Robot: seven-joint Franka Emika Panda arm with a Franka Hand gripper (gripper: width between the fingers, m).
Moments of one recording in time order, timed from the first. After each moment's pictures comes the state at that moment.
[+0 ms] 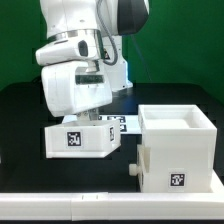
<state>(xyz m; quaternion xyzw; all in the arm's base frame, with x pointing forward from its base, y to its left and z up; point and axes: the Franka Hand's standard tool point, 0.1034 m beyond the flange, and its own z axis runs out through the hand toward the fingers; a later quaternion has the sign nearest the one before) 0.550 -0.041 0.067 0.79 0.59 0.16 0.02</state>
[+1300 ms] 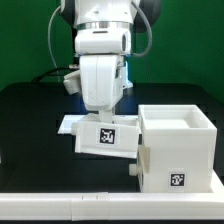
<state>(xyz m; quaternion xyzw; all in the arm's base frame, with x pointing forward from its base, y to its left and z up) 0.563 -0.012 0.081 0.75 0.66 0.09 0.07</state>
